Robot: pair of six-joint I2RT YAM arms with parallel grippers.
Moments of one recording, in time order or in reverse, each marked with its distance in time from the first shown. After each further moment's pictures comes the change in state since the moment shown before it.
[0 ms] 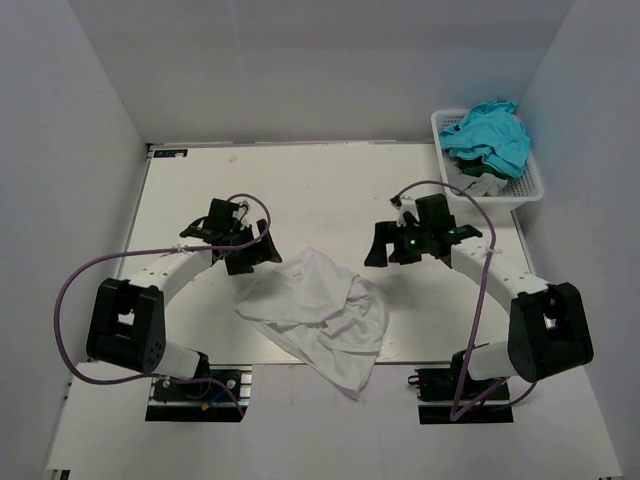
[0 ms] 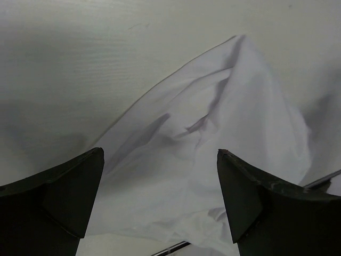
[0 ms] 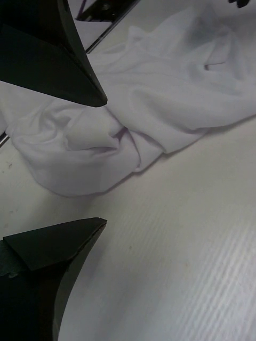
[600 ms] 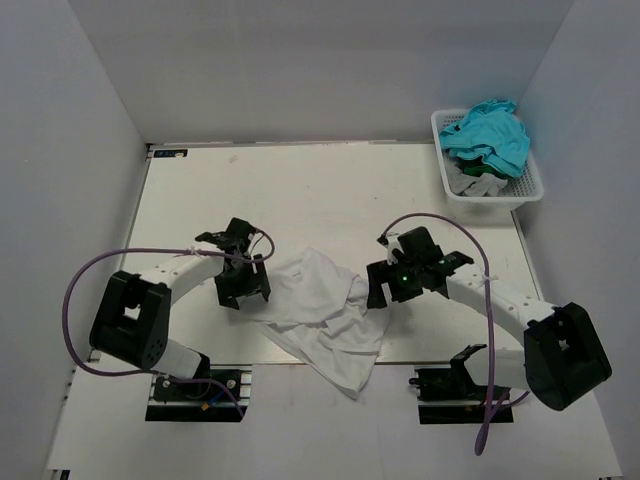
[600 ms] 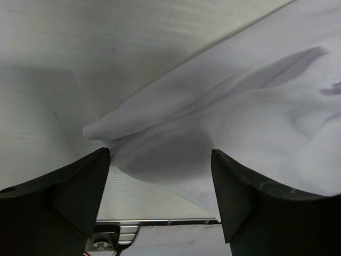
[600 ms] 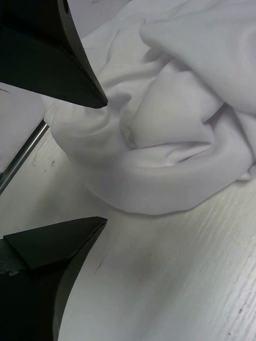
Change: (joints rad) left arm -0.120 0.029 -0.036 -0.336 -0.274 -0.083; right arm 0.229 -0.122 -0.182 -0.148 0.169 -0.011
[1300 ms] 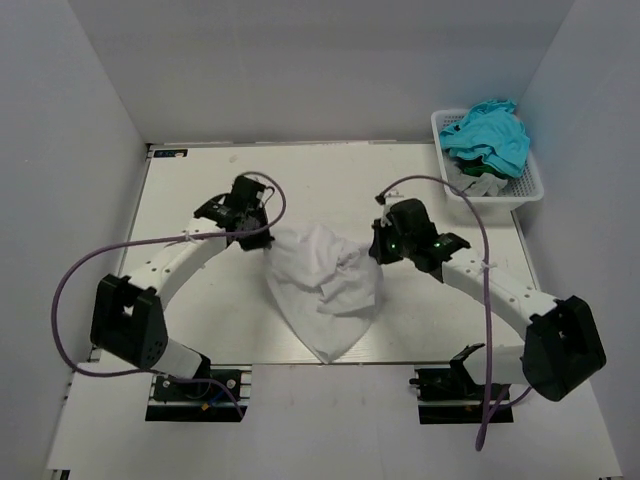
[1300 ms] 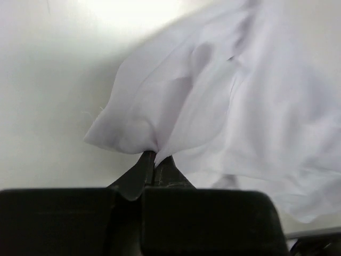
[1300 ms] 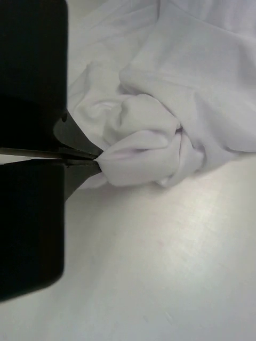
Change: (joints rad) left arm -0.067 0.040 0.293 0.037 -0.084 0.001; right arm 0.046 0.060 0.169 0.170 0.221 0.067
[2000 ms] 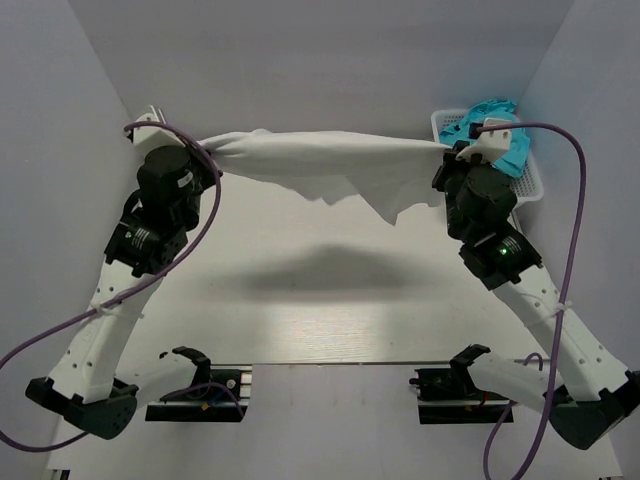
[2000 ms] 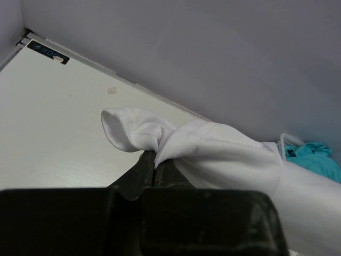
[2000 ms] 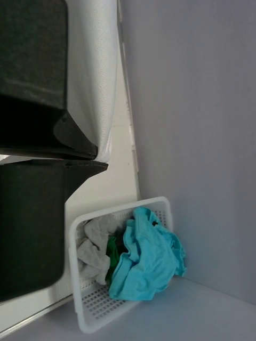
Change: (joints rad) left arm 0.003 -0.391 0.361 0.157 -0.538 0.050; right arm -0.014 -0.281 0.352 0.205 0.761 -0.206
